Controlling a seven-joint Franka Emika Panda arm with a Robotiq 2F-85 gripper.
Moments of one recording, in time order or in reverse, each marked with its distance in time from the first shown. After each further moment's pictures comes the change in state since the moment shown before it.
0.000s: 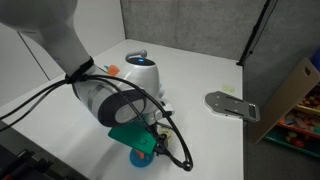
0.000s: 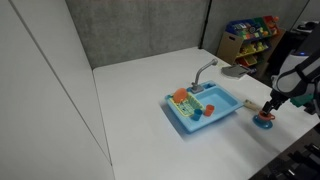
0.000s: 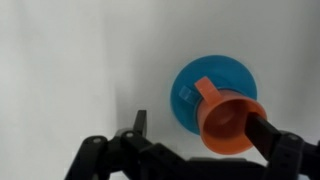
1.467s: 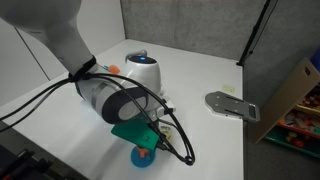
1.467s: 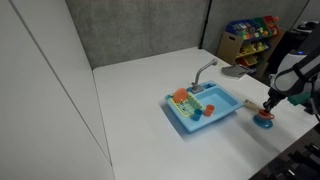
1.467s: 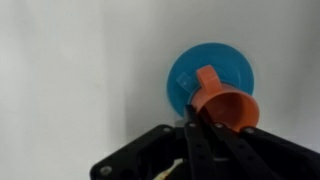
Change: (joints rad) arm -0.009 0.010 0.016 0.027 0.000 0.000 -0.001
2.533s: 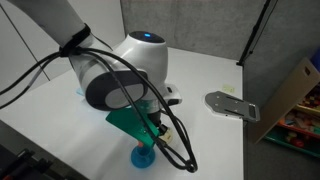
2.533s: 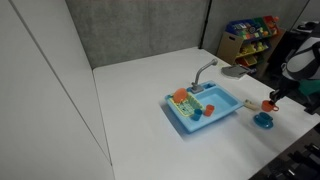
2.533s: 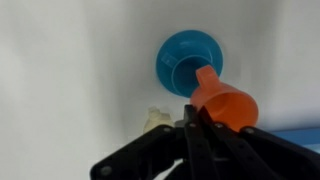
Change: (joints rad) arm -0.148 -0.189 0.119 -0.074 0.147 -0.070 -0.096
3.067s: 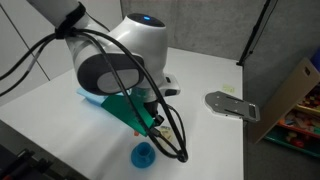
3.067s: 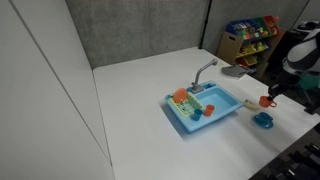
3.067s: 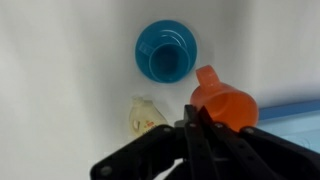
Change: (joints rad) arm 0.006 -0.070 0.028 -0.004 0.110 -0.067 -0.022
